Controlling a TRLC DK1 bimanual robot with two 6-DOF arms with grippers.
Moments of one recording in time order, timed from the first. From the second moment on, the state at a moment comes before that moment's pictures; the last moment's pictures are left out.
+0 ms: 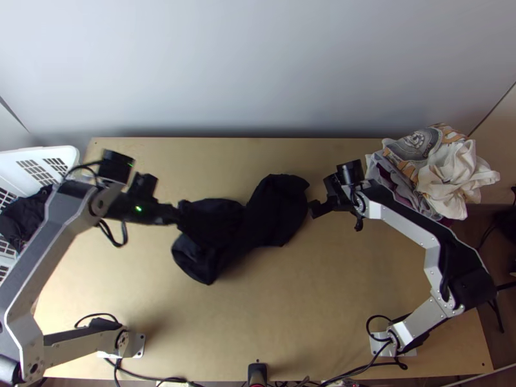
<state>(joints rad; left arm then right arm) -0.17 1.32 1.33 -1.08 0.56 -0.15 0.34 1.73 1.11 -0.37 -0.12 -0.07</state>
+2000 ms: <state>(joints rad) 0.28 1.46 1.33 -0.95 0.59 -0.11 0.46 1.64 1.48 -0.53 -0.15 0.07</state>
